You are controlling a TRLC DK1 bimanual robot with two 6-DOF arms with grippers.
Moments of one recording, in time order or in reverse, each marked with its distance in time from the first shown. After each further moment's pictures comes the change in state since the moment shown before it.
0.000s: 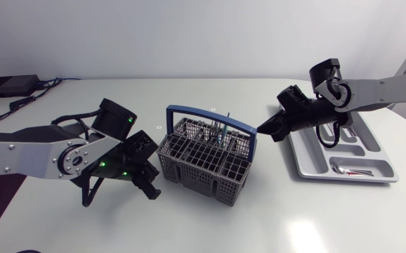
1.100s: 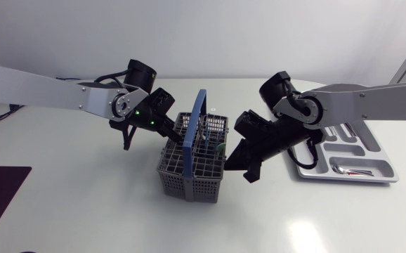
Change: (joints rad) left arm 0.089 0.396 0.473 0.073 0.014 -0.002; right arm 0.349 -0.136 -0.103 -0.204 0.012 -0.021
